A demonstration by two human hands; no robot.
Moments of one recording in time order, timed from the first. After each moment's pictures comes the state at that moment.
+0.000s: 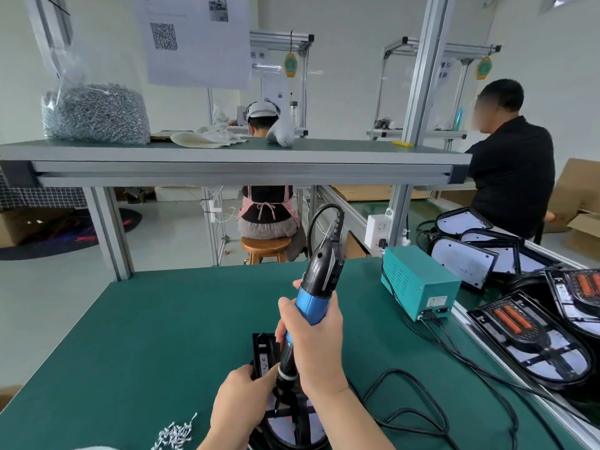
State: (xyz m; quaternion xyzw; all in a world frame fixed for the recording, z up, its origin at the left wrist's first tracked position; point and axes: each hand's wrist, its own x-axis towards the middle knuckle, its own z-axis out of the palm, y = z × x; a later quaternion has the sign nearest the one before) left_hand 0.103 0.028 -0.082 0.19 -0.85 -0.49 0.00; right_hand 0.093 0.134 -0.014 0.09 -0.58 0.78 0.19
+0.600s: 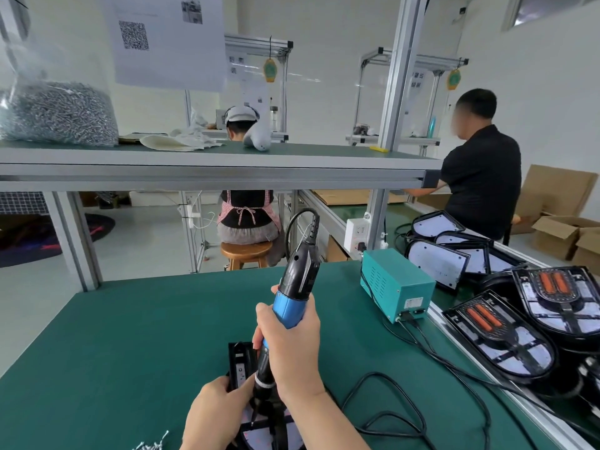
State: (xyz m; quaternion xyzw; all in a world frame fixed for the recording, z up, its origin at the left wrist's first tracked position) left_hand 0.104 0.028 -0.073 0.17 -0.86 -0.48 -0.01; right_hand 0.087 0.136 -0.015 0.06 -0.59 0.78 0.18
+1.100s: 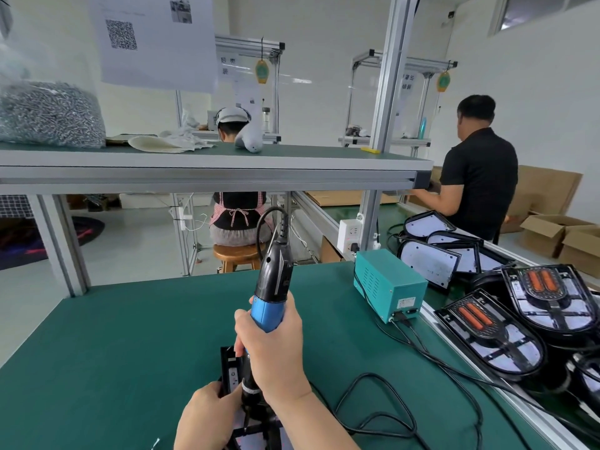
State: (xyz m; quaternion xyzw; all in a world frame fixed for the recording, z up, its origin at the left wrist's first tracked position) left_hand 0.105 0.027 -0.065 0.16 -0.86 -0.49 -0.03; right_hand 0.089 0.128 -0.009 0.10 -0.62 0.76 0.17
